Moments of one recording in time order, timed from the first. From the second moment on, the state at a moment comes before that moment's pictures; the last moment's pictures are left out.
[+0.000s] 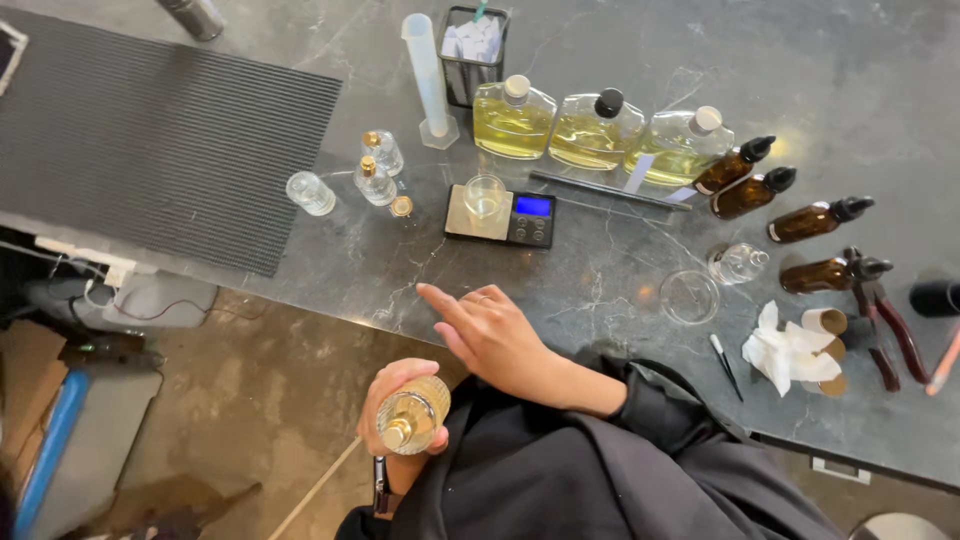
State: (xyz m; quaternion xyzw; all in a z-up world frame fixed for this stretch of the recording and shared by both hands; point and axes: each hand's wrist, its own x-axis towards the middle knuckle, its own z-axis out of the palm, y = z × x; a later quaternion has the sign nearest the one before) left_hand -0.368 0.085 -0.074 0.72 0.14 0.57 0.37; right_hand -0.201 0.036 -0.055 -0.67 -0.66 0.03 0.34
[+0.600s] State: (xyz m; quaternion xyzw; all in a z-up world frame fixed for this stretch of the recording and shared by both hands) left_hand -0.169 0.000 -0.076 0.69 -0.22 0.48 0.50; right_hand -0.096 -0.295 -0.109 -0.94 -0.08 -0.27 0.21
